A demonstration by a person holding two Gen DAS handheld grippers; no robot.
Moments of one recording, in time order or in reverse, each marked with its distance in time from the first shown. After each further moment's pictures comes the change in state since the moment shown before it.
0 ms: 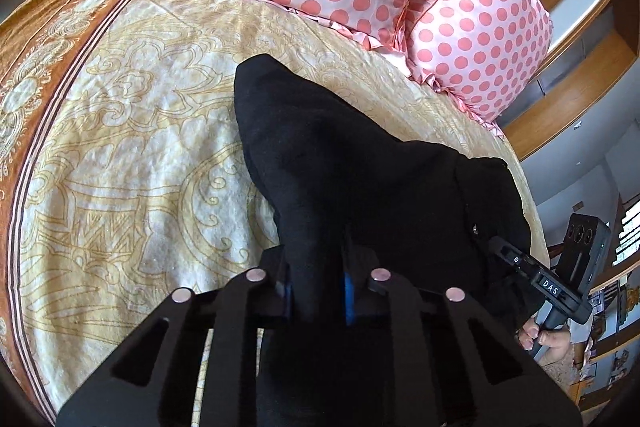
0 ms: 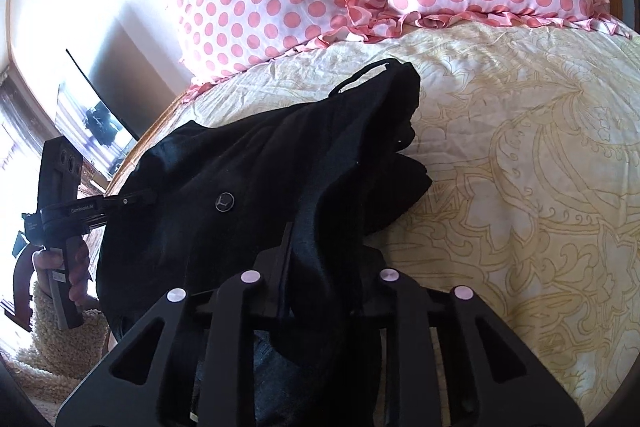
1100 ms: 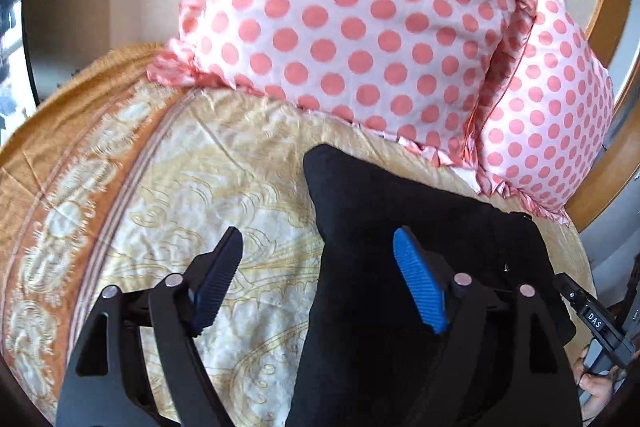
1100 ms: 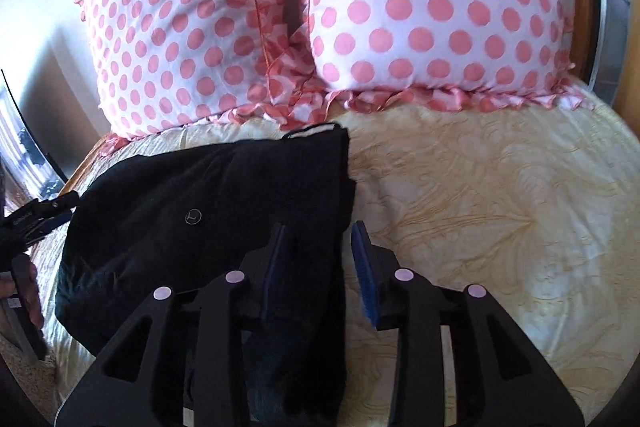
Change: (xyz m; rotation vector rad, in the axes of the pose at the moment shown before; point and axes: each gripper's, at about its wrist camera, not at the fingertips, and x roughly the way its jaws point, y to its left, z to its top) left arm -0.005 -0.013 0.082 -0.021 -0.294 0.285; right arm 0.012 -0.009 0.085 -0.057 -0.142 -0.334
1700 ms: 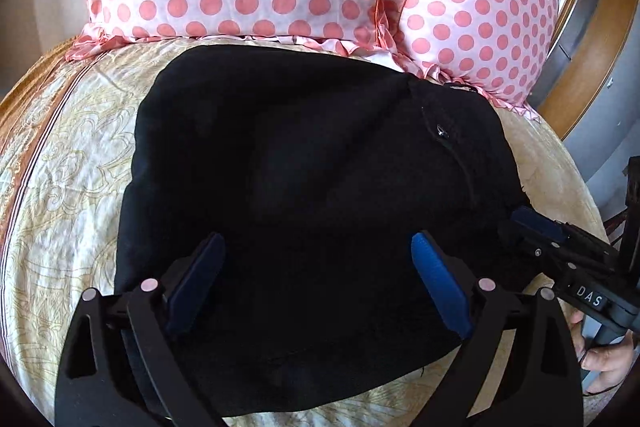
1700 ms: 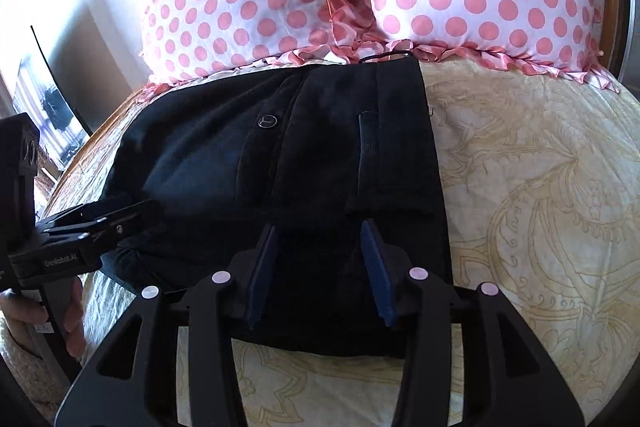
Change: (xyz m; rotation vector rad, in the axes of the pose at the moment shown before) left arm 0.040 -0.078 -0.078 0.222 0.184 -0.099; right arm 0.016 0.044 -0.049 -0.058 0.142 0.115
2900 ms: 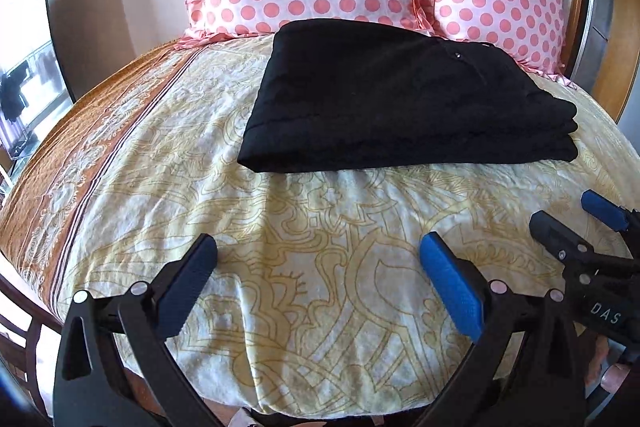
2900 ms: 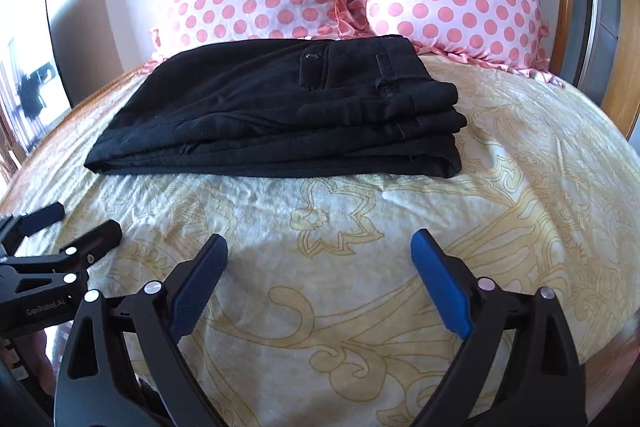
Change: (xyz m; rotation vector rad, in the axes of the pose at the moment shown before) left arm -0.088 -0.001 -0.134 0.017 -0.128 0.291; right arm -0.036 0.056 -0.120 -0.100 -0.174 -0.208
